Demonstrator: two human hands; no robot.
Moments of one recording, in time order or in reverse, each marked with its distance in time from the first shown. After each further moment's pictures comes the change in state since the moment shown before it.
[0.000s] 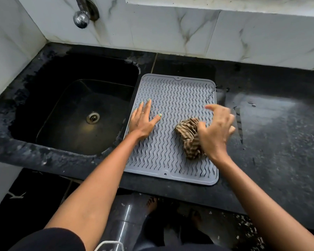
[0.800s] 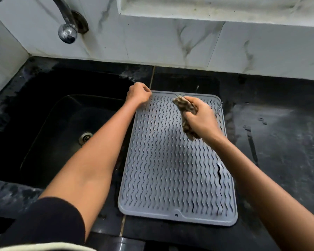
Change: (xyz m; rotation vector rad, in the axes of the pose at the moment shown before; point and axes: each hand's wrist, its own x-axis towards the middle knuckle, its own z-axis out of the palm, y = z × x) left_hand 0.161 0.028 -0.083 -0.309 0.039 -0.168; right_hand 0.092 -0.059 0.052 0.230 -0.404 0.043
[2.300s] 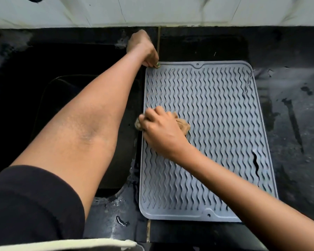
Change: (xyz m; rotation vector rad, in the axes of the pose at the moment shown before) left_hand 0.072 0.025 -0.014 0.246 -0.168 -0.042; right_hand -0.024 -0.008 0.141 -0.698 -0.319 -0.502
